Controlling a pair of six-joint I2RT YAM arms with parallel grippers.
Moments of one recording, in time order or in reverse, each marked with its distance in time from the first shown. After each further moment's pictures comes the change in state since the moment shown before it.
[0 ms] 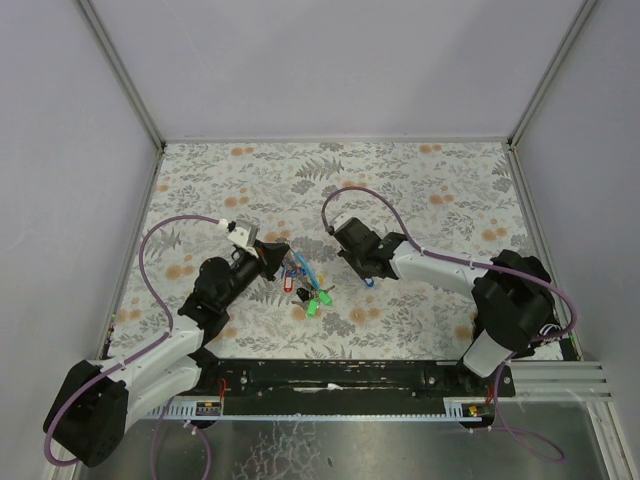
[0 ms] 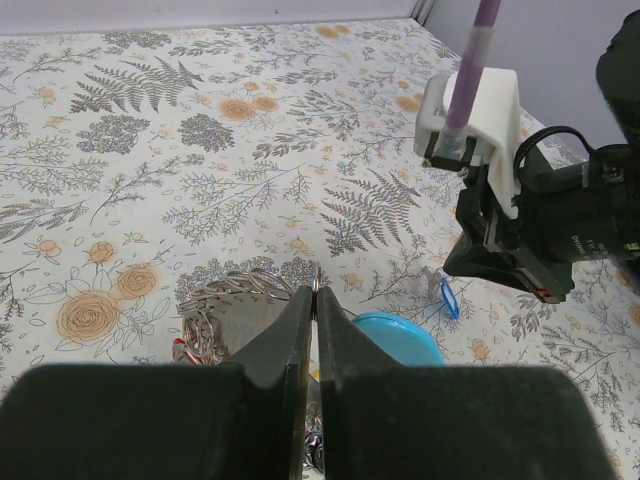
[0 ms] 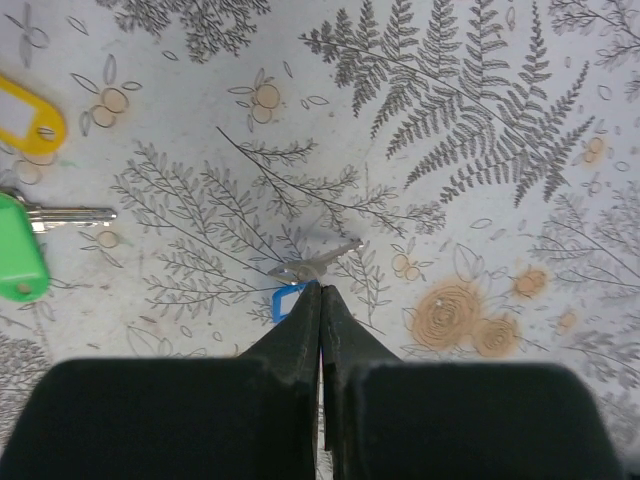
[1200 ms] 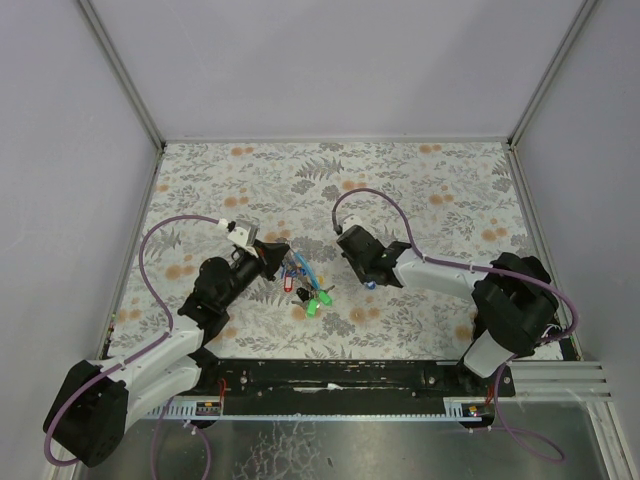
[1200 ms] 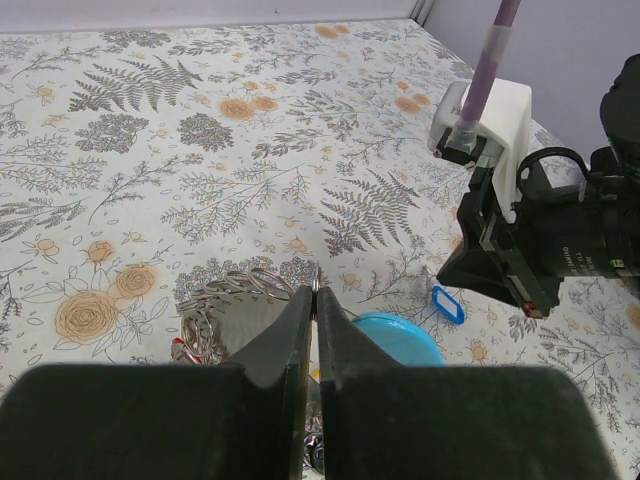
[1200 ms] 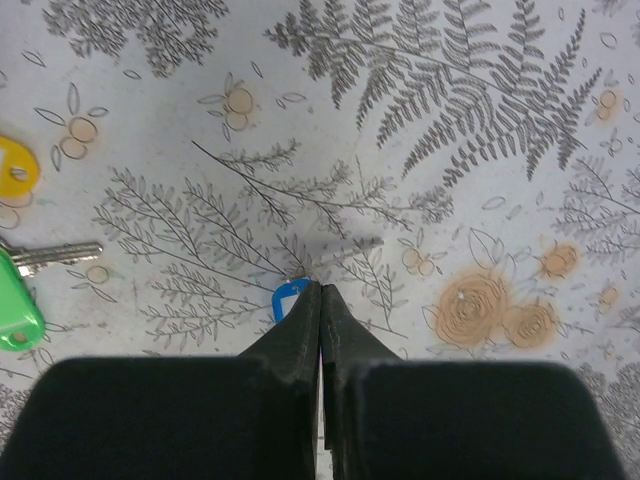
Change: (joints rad) left arm 0.000 0.000 0.000 0.000 0.000 -0.006; right arm 0.016 -0.011 -0.104 0.151 0.065 0.143
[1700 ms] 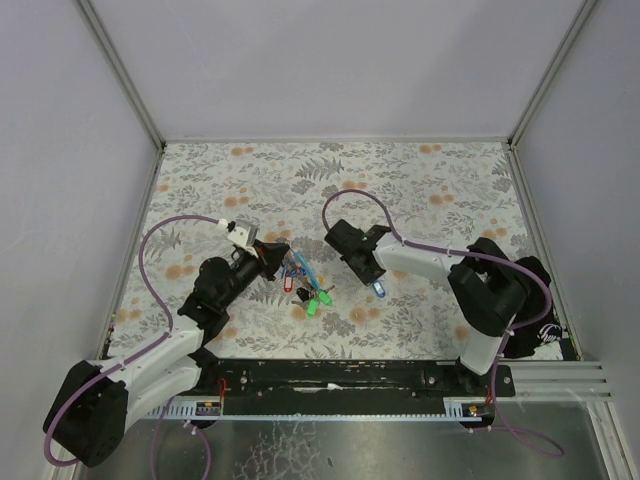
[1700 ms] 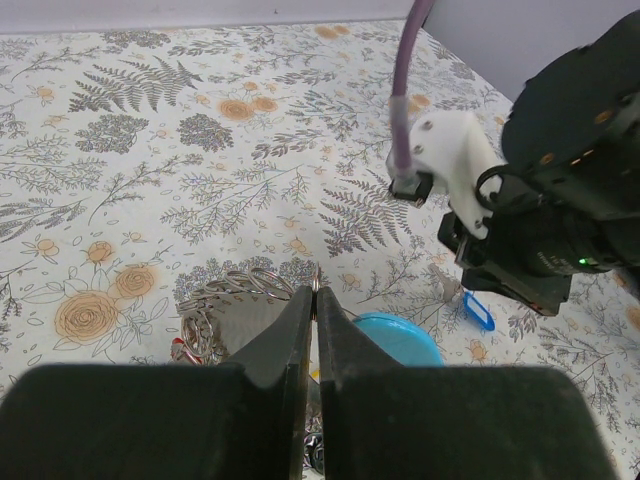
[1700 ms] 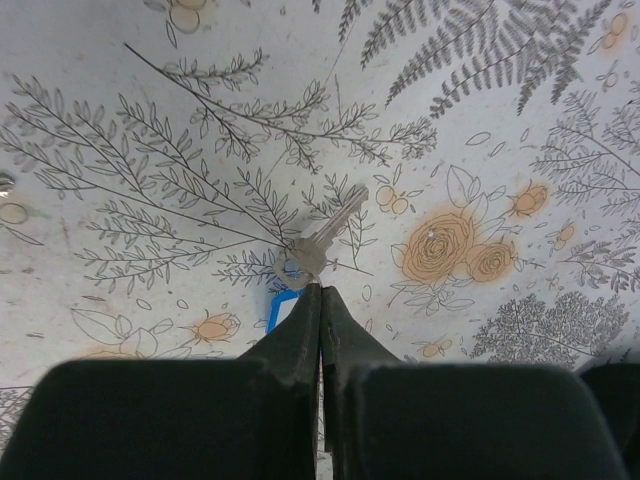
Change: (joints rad) left arm 0.000 -0.002 0.000 -0.001 0.000 0.000; right arm 0.000 0.144 0.233 -0.415 0.024 -0.018
